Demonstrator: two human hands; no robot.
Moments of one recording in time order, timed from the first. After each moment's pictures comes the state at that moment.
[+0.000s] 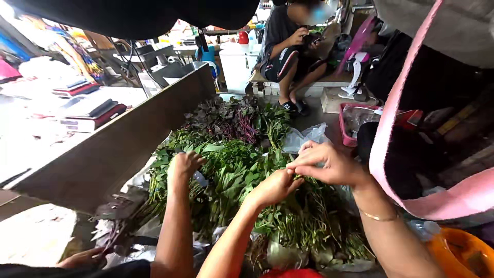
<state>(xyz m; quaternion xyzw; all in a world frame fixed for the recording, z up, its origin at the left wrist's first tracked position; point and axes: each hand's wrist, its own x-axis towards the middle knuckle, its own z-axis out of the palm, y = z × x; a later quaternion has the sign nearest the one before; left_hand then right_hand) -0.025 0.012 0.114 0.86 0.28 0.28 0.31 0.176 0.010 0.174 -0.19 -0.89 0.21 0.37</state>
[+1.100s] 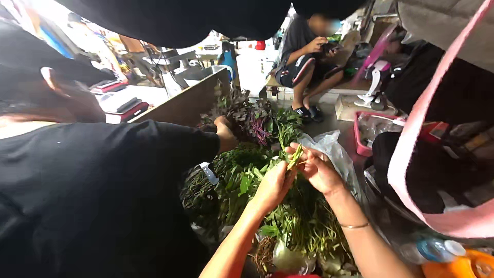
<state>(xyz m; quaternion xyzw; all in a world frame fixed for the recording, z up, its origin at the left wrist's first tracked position) -0.041 0.000 0.098 0.80 0.39 0.44 0.14 0.131 0.030 0.111 -0.20 -0.49 0.62 0.57</state>
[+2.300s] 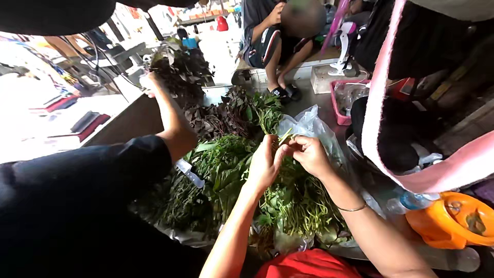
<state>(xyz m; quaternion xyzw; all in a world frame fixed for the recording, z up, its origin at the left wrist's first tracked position) -0.023 0.029 0.108 0.78 0.40 0.42 0.21 0.144 0.018 0.101 -0.38 -0.64 0.32 0.59</state>
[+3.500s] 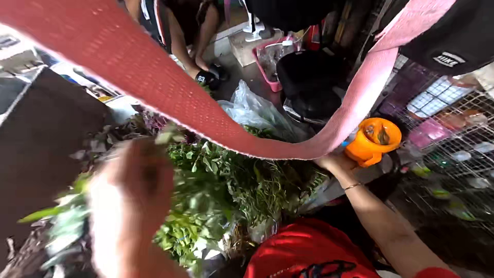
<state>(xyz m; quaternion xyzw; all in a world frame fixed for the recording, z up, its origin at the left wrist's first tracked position) -0.052 -0.009 0.210 0.86 0.44 0.26 0.00 0.340 -0.092 -0.090 -0.84 -0.42 0.32 0.13</state>
